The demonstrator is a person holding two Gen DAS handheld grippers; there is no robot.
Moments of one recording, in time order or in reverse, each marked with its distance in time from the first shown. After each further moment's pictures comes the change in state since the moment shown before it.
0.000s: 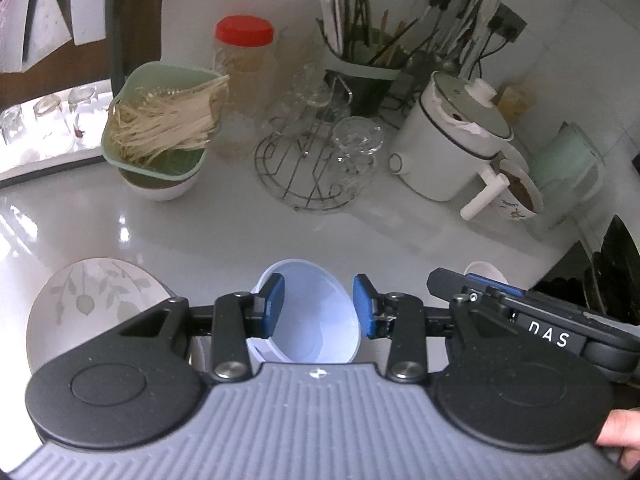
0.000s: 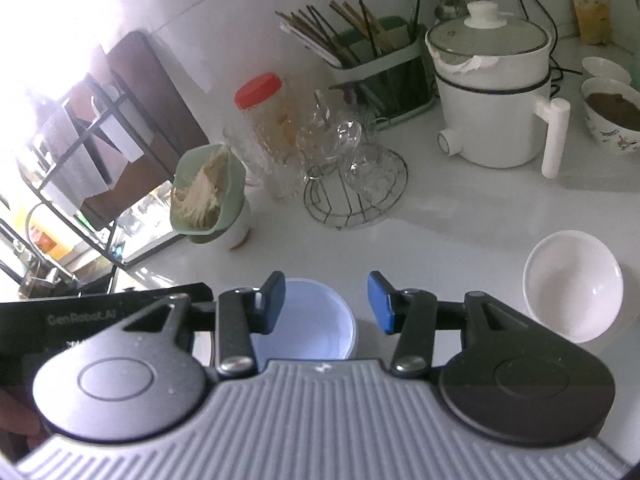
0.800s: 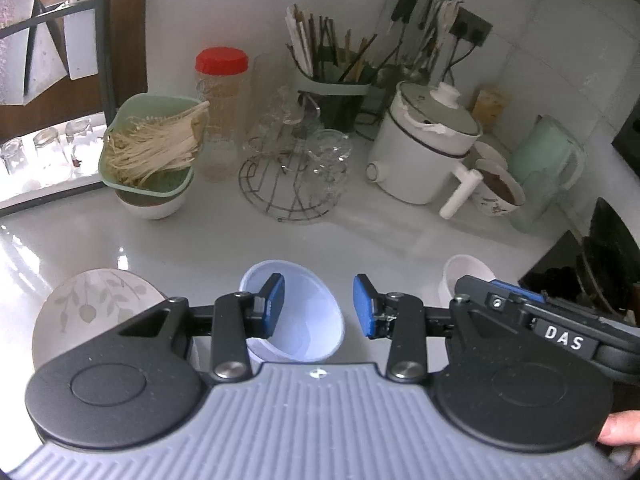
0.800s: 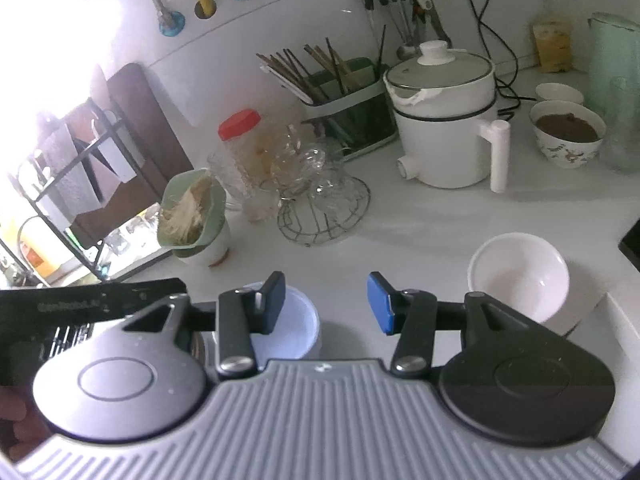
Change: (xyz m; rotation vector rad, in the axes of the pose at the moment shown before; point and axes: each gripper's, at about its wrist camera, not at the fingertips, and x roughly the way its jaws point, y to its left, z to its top) left arm -0.030 -0.021 -0.029 0.084 -0.087 -0.017; right arm -0.050 -0.013 -0.033 0.005 -0.133 -0.070
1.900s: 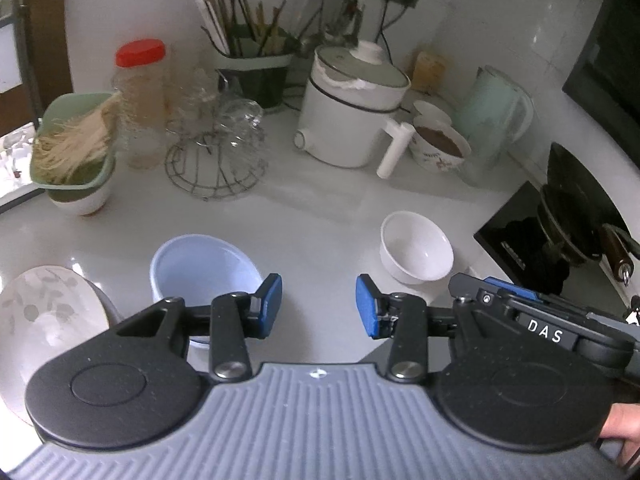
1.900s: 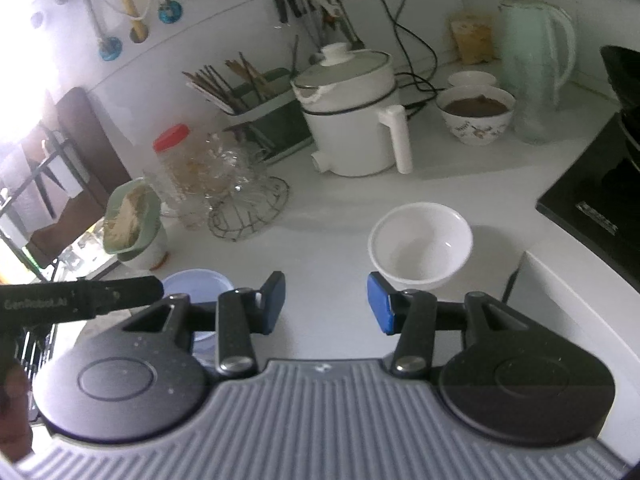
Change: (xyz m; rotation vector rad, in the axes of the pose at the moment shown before) left arm 0.018 -0.061 -0.030 0.130 0.055 -0.106; right arm -0.038 -0.054 -0.038 0.091 -0.053 -0.155
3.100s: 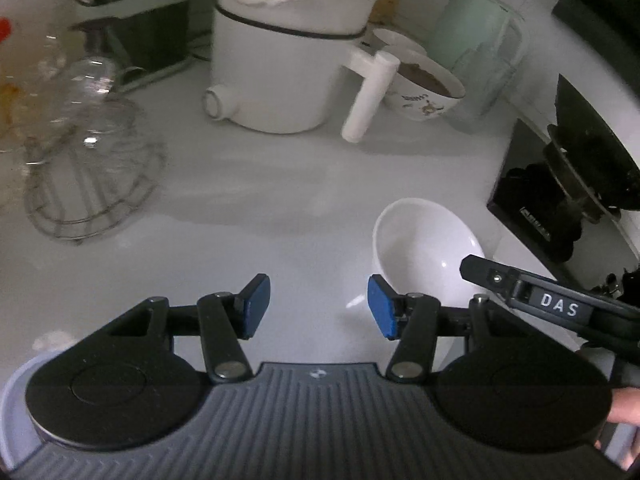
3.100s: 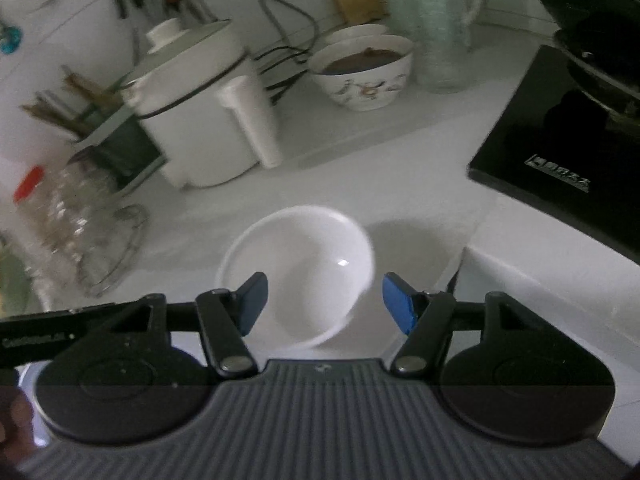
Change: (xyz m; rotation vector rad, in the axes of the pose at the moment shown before) left arm 0.210 -0.024 0.056 0.157 0.162 -0.150; right arm 0.110 -0.087 0.014 0.220 0.011 -0.256
